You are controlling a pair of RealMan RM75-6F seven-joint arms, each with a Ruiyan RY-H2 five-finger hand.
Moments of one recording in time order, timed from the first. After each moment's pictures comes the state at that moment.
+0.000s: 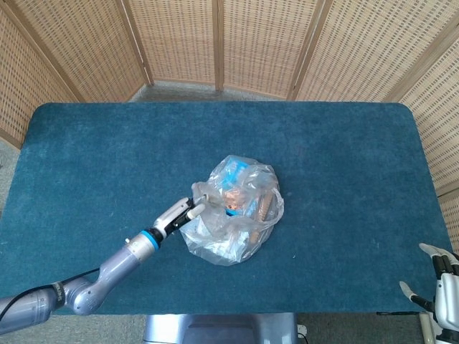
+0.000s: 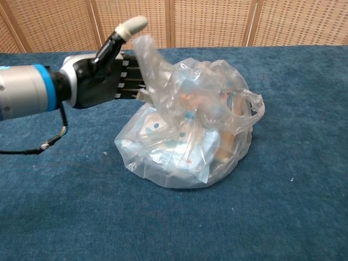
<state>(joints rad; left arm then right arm) -0.67 -1.51 -0.37 -1.69 1.22 0.59 -0.75 -0.14 -1.23 0.06 -1.66 -1.44 1.66 -0.03</state>
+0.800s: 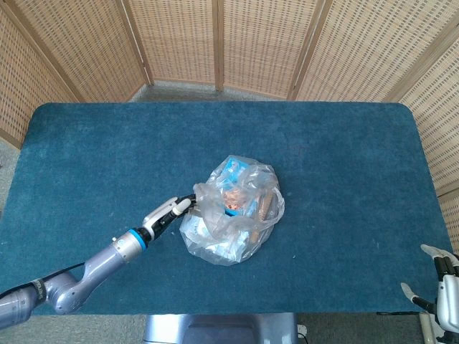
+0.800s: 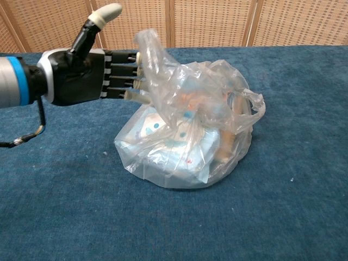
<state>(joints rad) -0.64 -1.36 -0.31 -1.72 1.40 0.57 -1.06 -0.15 -1.22 0.06 -1.67 -1.45 1.66 -0.03</state>
